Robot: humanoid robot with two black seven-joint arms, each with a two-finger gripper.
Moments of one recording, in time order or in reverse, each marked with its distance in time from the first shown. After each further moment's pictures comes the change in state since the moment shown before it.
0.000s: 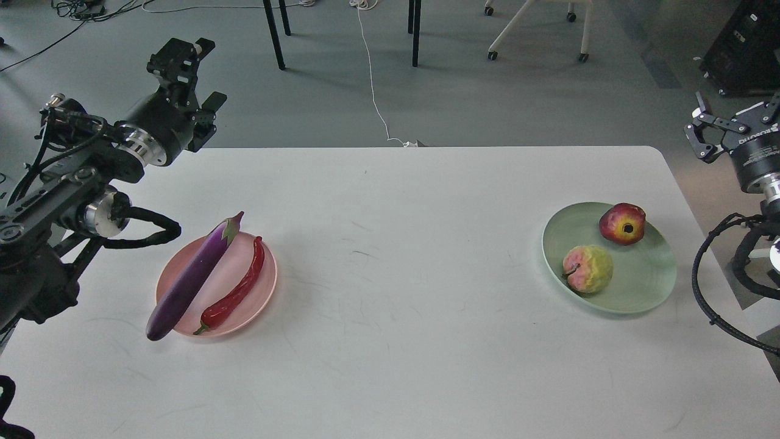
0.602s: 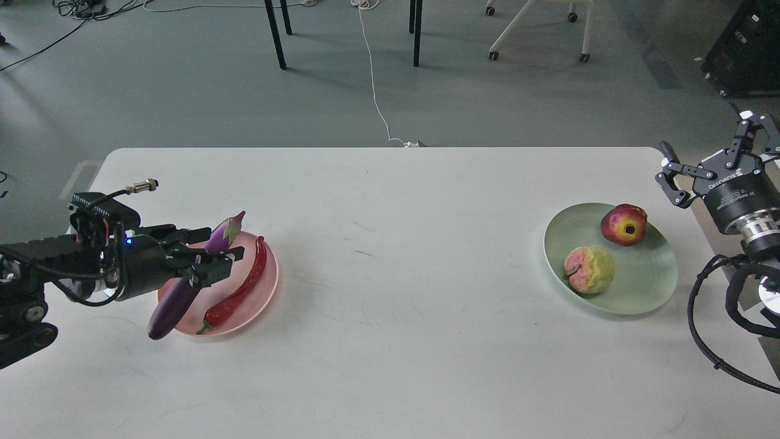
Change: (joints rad) left arm 0.044 0.522 0.591 -0.532 1.187 0.088 0.016; right arm -0.090 -0.086 -0.082 0.074 -0.004 0.000 0.000
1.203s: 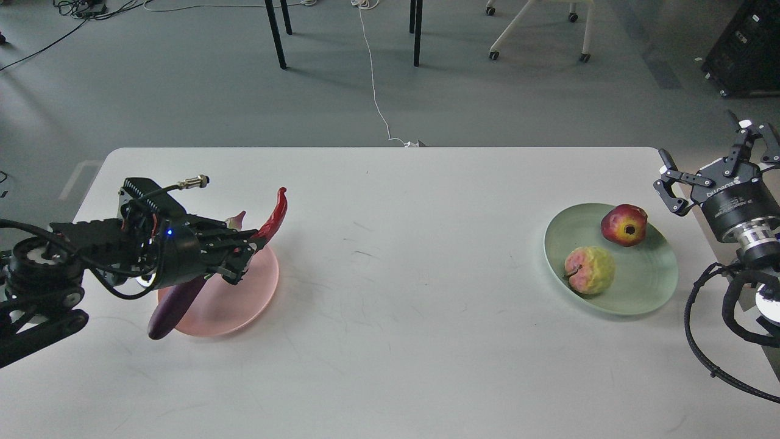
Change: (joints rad) left arm -0.092 -0.026 0.099 -0.048 0.239 -0.094 0.007; right arm -0.041 0.002 -0.021 0.031 0.035 0.000 0.000
